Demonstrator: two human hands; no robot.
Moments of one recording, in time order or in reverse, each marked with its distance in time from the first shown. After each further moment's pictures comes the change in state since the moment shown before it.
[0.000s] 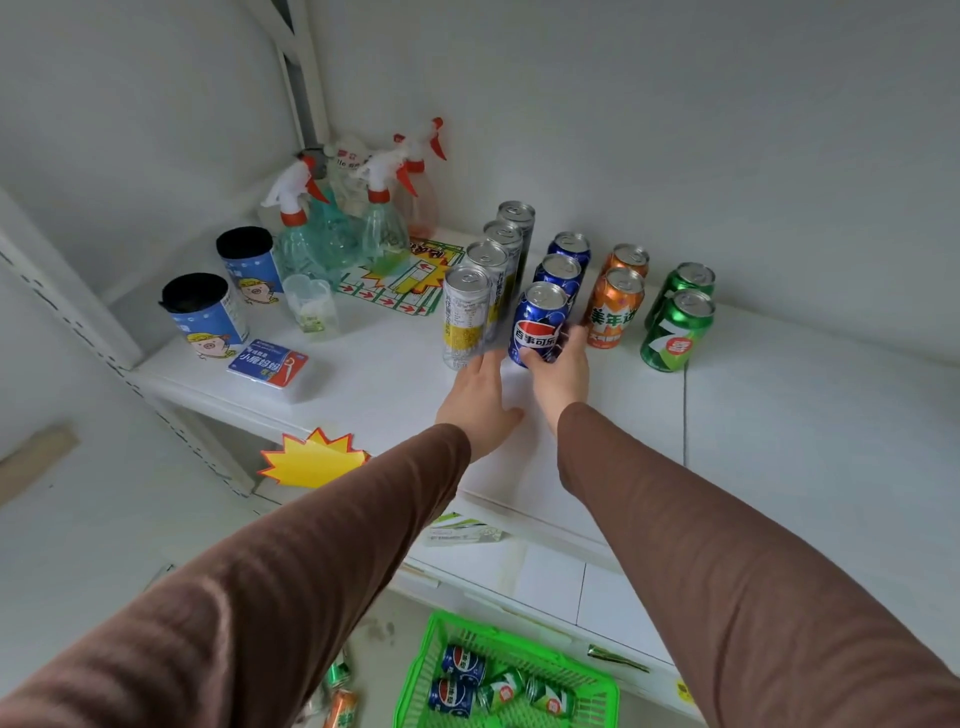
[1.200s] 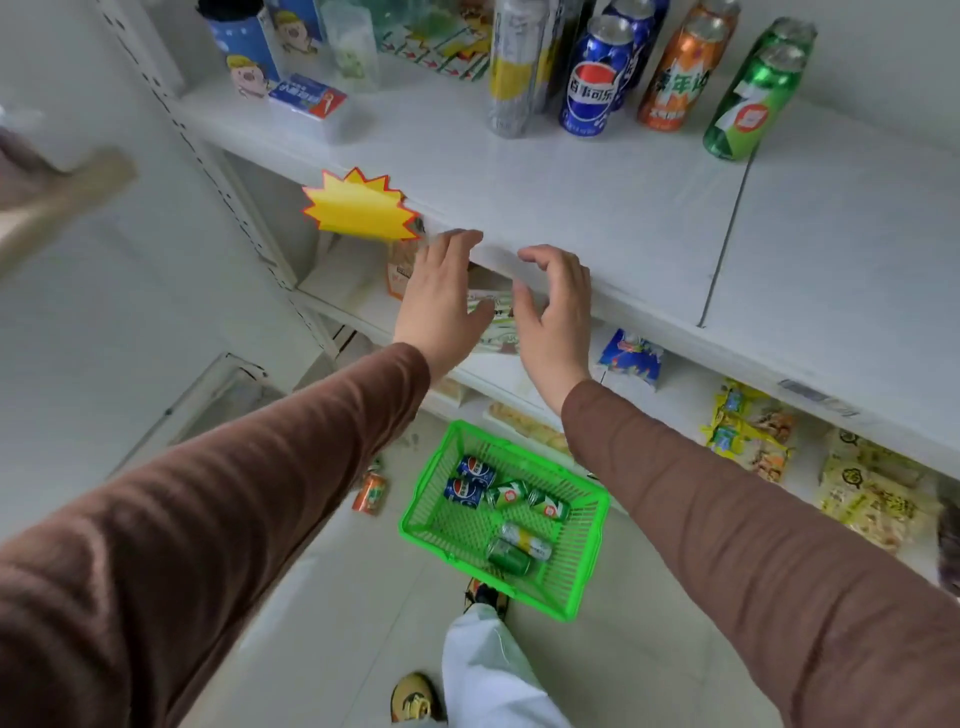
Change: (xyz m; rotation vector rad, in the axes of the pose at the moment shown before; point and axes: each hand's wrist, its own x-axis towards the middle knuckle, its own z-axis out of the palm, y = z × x) left_hand -0.199 -0.040 0.040 0.052 0.337 0.071; right_hand -0.230 0.075 -0.048 -0.176 -0.127 -0.538
